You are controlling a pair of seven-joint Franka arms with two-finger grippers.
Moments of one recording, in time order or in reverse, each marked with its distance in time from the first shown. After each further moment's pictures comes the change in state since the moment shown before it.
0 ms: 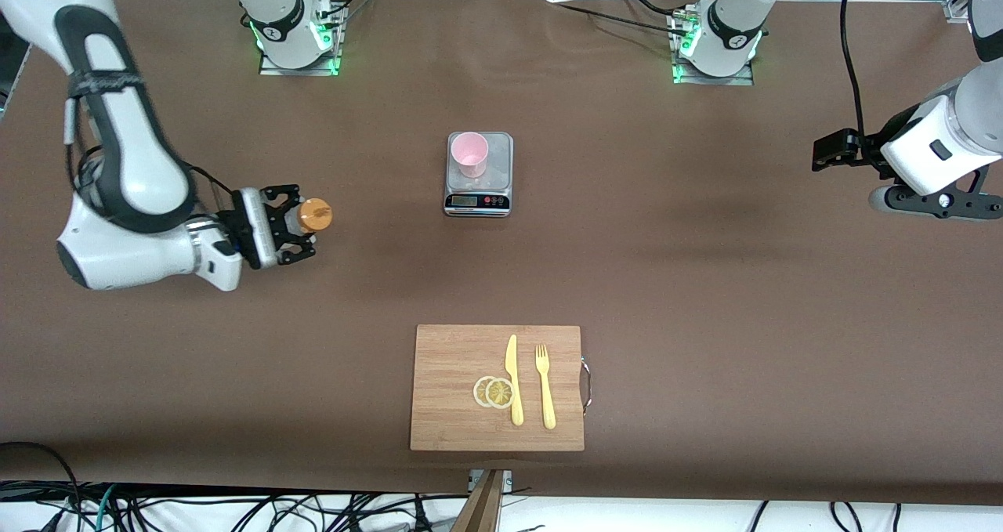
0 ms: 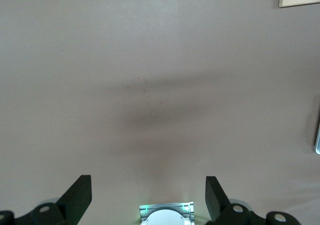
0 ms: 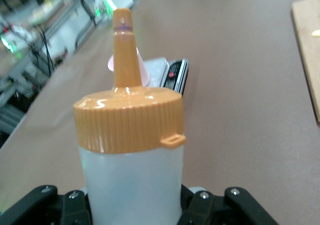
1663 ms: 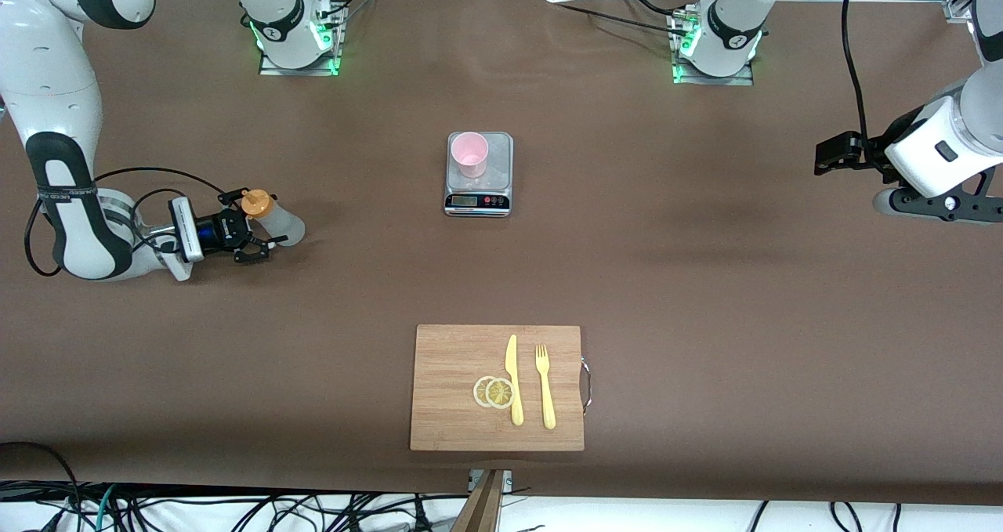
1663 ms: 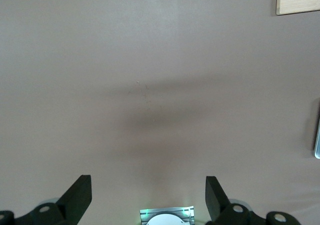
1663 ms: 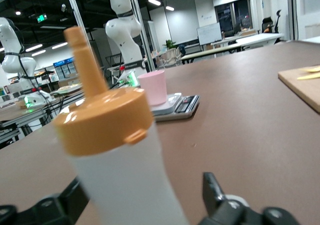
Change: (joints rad) left arm 0.000 0.016 0.000 0.032 0.000 0.000 0.000; right arm -0.072 0.326 -0.305 0.015 0.275 -0.290 -0.621
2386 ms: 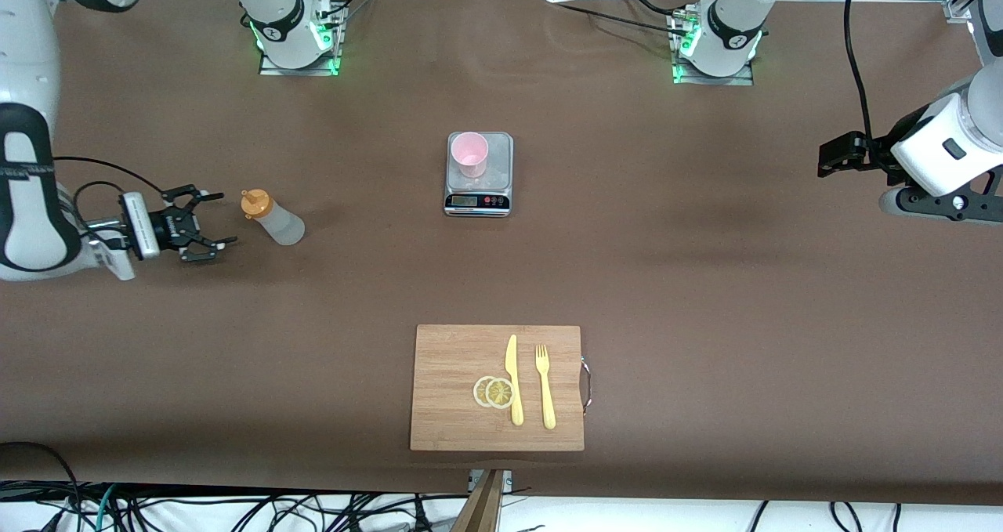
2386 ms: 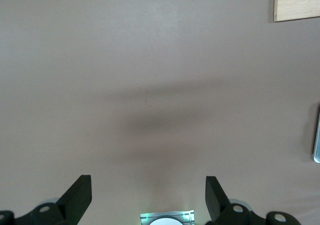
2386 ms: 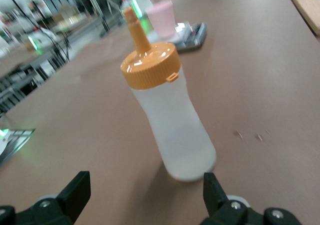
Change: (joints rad) left arm 0.000 0.008 0.000 0.020 0.000 0.009 0.000; right arm 0.003 -0.138 -0.076 0.082 -0.285 0.080 0.148
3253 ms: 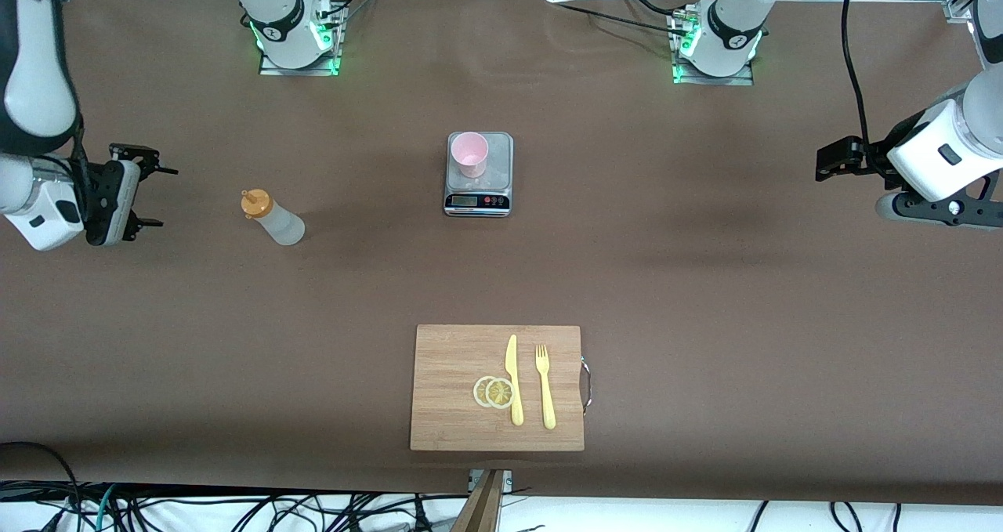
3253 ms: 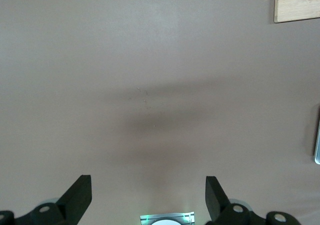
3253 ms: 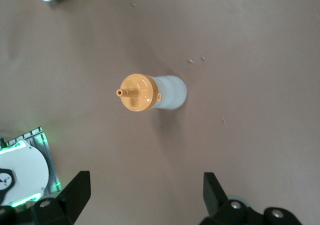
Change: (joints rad) left arm -0.002 0.009 -0.002 0.002 0.000 0.003 0.000; right arm 0.217 -0.542 0.082 -0.167 -0.513 0.227 1.019
